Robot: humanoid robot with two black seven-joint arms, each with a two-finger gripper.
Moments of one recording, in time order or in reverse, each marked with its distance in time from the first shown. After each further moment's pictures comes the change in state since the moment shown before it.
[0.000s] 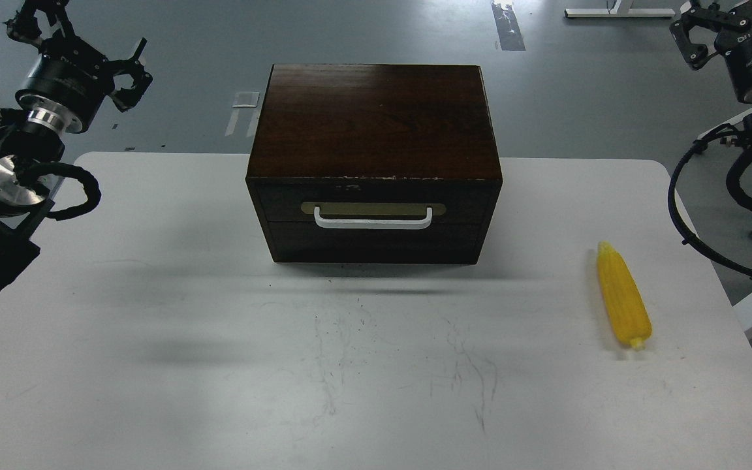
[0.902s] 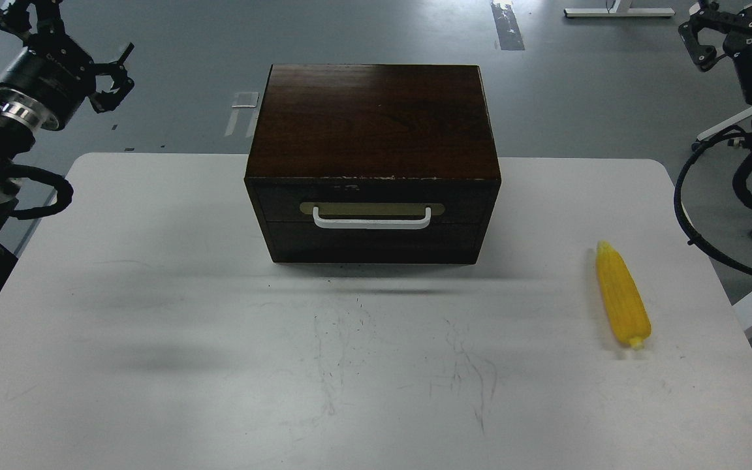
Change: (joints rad) left arm -0.033 0.087 0.012 -0.037 0.254 0.000 0.002; right arm -0.005 -0.009 0.005 -0.007 0.000 0.000 0.001
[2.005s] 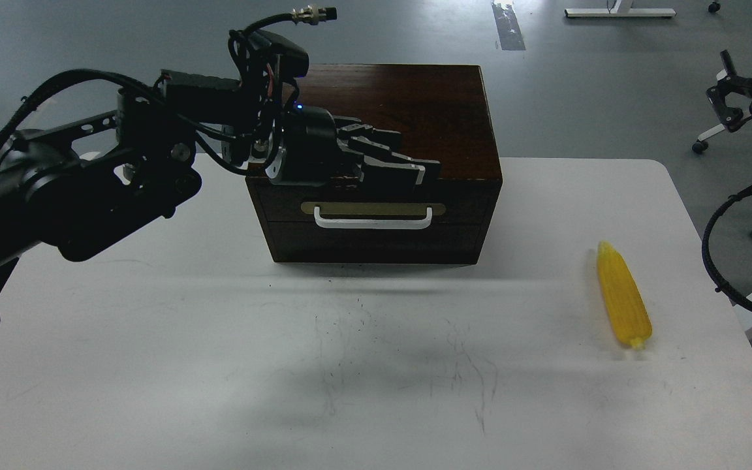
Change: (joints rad) left arm -0.159 -0.110 0.149 -0.804 1.692 0.000 -0.045; right arm -0.170 -0.069 0.022 0.005 0.044 0.000 -0.010
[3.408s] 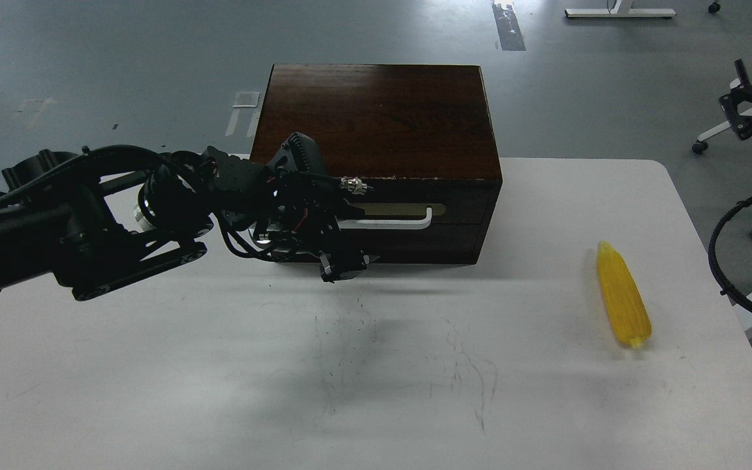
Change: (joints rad) left arm -0.024 0.010 0.278 0.012 0.466 0.072 0.008; right arm -0.014 -0.001 0.026 -0.027 0.007 0.000 0.004
